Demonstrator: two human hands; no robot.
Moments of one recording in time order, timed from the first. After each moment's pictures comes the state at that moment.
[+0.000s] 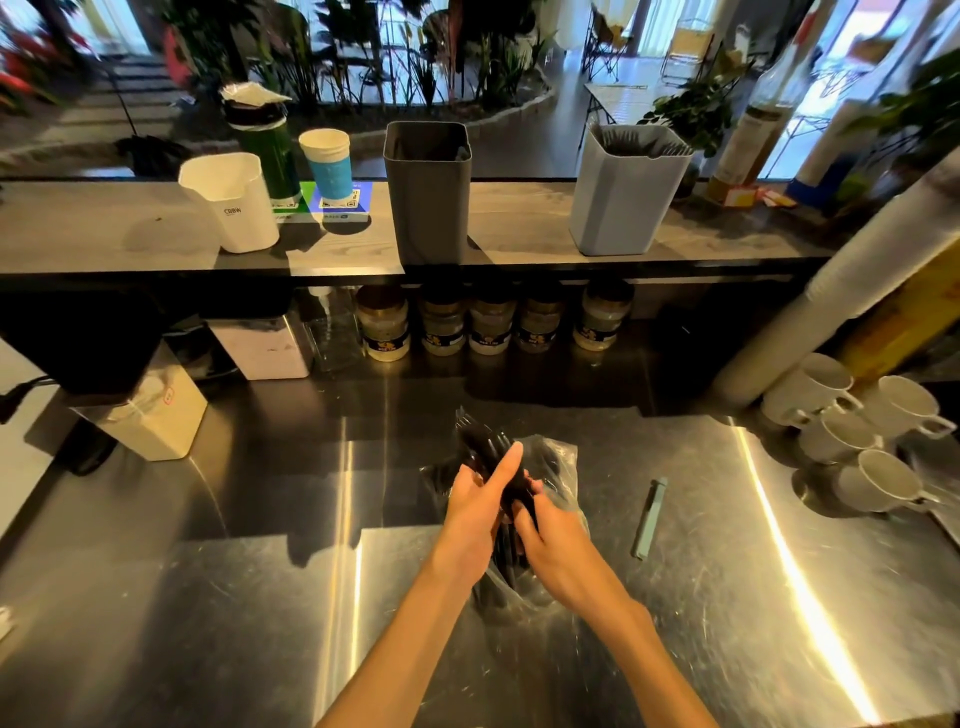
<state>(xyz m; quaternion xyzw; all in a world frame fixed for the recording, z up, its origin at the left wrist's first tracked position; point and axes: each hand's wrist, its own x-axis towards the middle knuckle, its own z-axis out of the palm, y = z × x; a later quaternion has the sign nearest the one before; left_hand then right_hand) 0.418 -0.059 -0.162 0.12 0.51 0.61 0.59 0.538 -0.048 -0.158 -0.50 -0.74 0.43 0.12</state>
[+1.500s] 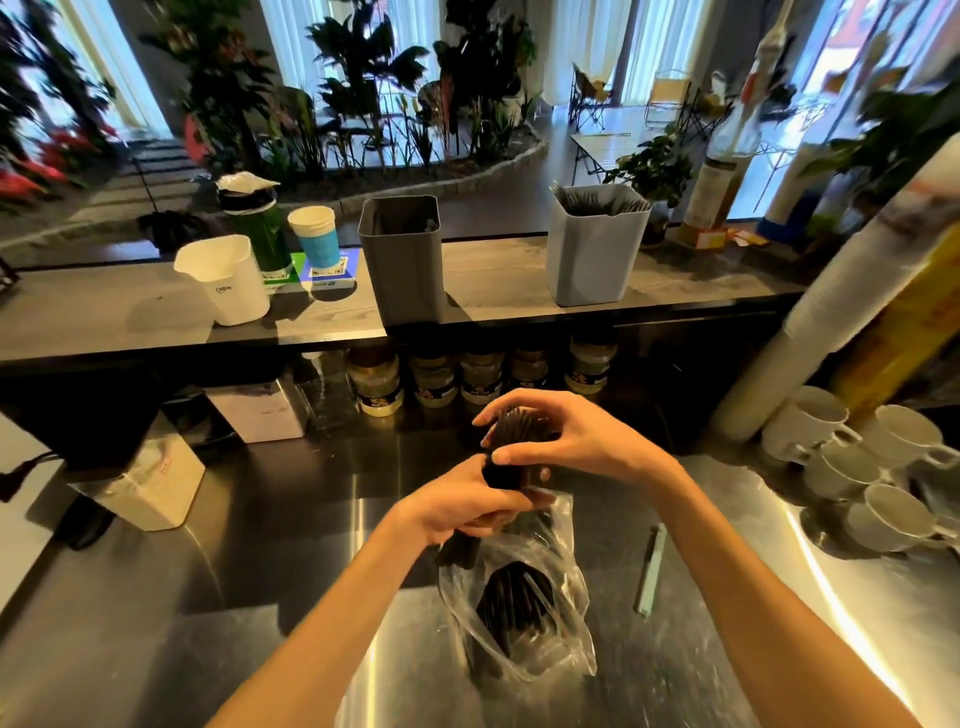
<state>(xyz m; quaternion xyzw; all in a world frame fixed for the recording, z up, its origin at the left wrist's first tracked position) 0.378 -0.006 -0.080 0.48 0.47 0.31 0.67 0.548 0.081 -0.023 -0.25 -0.85 0.44 0.15</state>
